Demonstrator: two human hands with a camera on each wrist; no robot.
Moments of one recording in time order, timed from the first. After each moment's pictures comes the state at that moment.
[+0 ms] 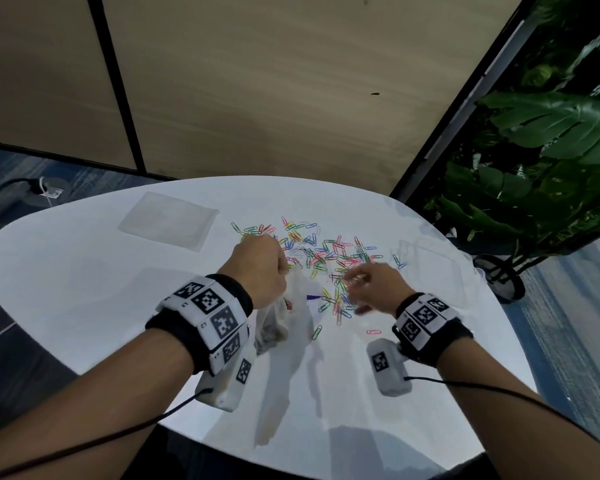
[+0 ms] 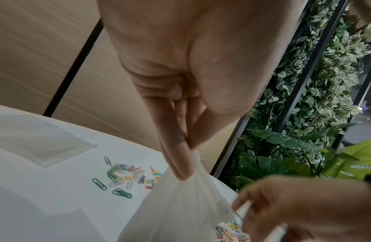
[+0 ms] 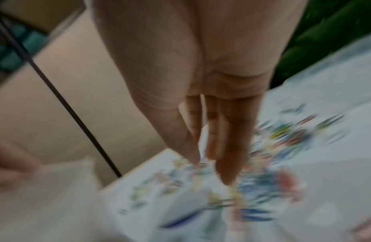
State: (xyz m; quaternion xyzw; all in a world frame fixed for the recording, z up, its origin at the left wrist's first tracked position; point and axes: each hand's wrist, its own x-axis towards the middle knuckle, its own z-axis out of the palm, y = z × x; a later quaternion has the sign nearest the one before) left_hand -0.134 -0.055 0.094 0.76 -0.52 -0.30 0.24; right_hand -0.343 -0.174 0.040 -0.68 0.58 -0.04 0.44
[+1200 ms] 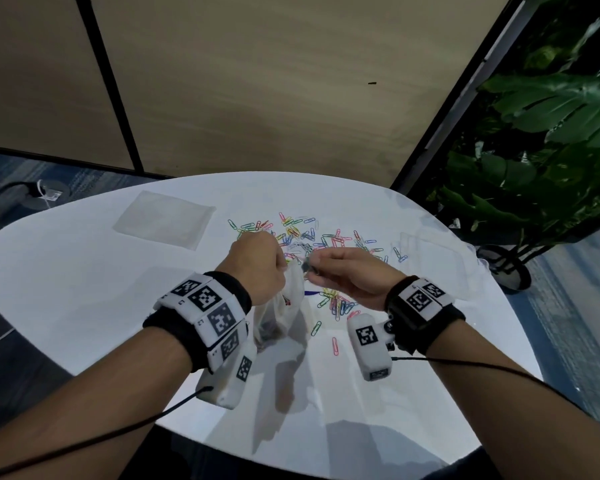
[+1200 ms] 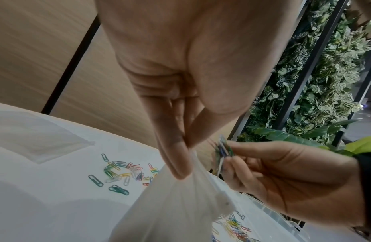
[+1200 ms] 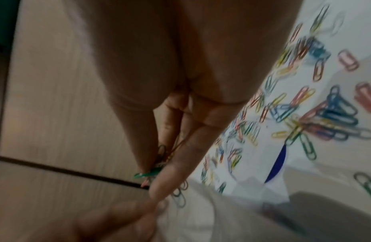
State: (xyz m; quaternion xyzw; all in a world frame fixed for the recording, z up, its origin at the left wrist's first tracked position) left_hand -0.140 -0.064 0.090 0.77 -0.52 -0.29 0.21; right_hand -0.310 -0.165 0.056 -0.48 0.40 -0.14 0.77
